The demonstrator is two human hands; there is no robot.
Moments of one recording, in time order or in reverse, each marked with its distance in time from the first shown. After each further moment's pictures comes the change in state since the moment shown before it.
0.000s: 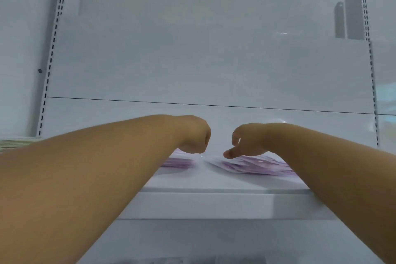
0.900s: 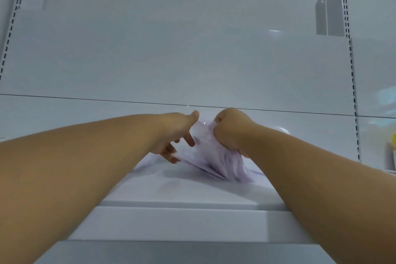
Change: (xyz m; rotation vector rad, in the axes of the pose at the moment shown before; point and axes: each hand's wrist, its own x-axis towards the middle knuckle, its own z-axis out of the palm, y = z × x) left_hand 0.065 0.089 0.005 -1.053 -0.014 -0.393; right_hand 0.018 0.092 0.015 0.625 0.322 0.022
